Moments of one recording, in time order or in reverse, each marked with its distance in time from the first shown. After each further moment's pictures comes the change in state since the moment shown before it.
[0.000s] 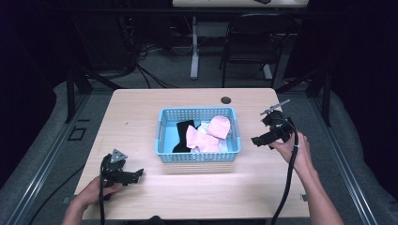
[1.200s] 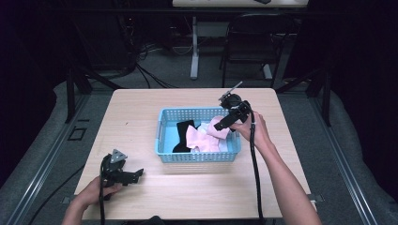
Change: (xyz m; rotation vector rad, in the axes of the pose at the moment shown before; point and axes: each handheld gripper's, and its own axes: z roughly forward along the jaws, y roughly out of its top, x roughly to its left) left arm 0.000 0.000 0.000 0.002 0.004 0.001; right arm 0.054 0.103 0.055 0.004 0.143 -0.129
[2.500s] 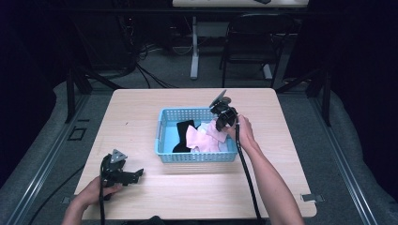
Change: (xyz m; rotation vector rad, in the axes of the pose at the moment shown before) left arm 0.000 0.000 0.000 -0.002 0.002 -0.001; right arm -0.011 0.009 0.087 0.204 -0.014 0.075
